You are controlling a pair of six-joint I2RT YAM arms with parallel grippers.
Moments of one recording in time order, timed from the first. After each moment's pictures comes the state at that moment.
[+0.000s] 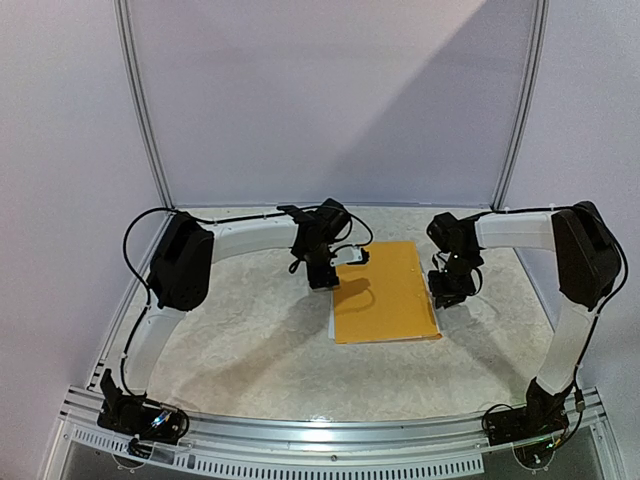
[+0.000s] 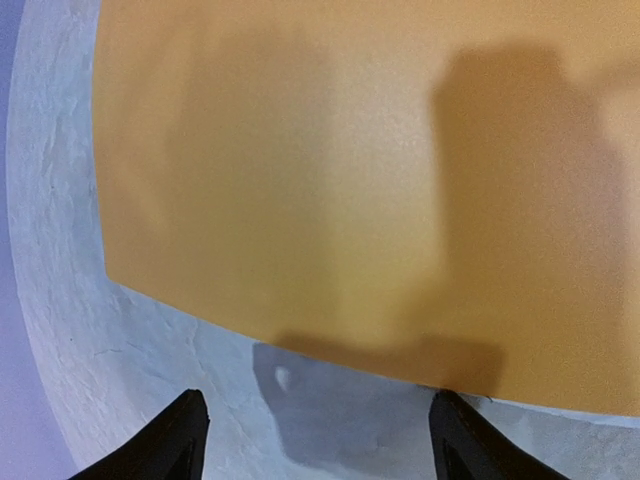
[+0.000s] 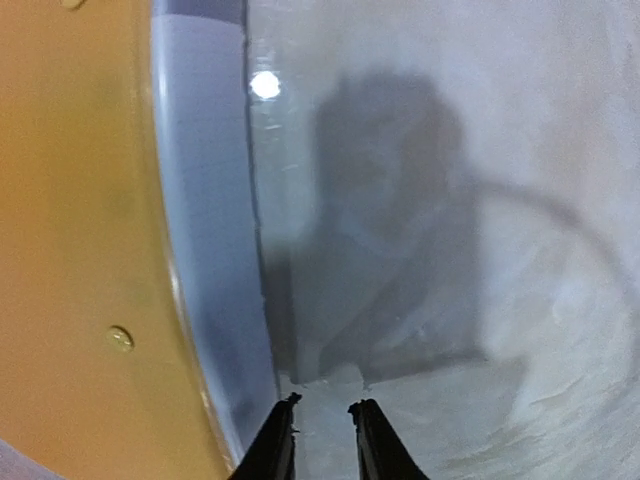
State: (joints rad) left arm -0.78 2.45 2.06 -0.73 -0.18 0.73; right arm 0.43 1.86 1.21 -0.83 0.04 0.43
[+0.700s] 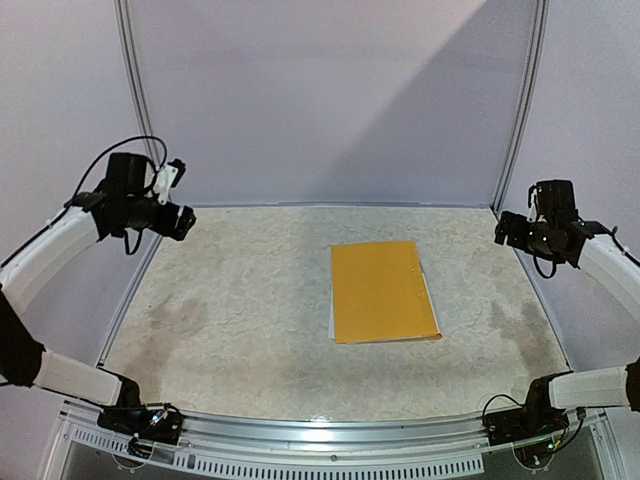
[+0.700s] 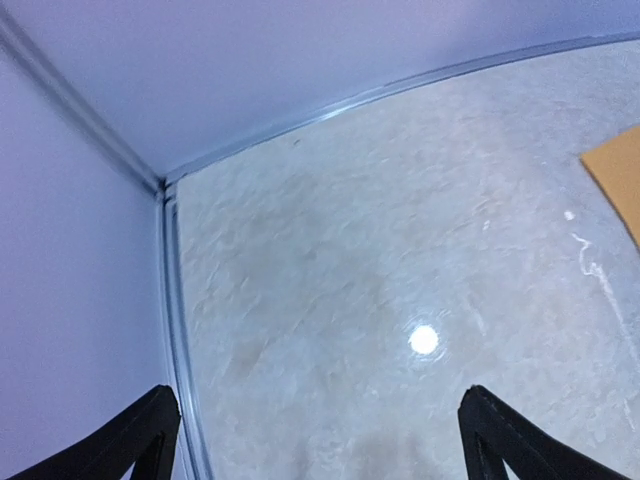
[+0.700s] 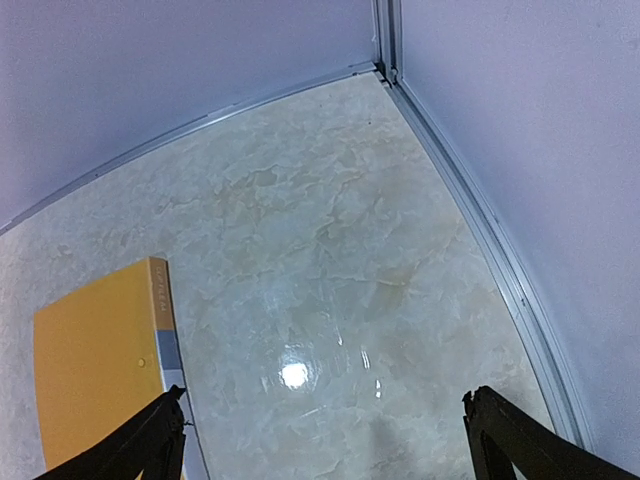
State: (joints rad) left arm -0.19 1.27 1.14 -0.51 -0.06 0.26; right arm 0.07 1.13 0.93 -0.47 0.18 0.36
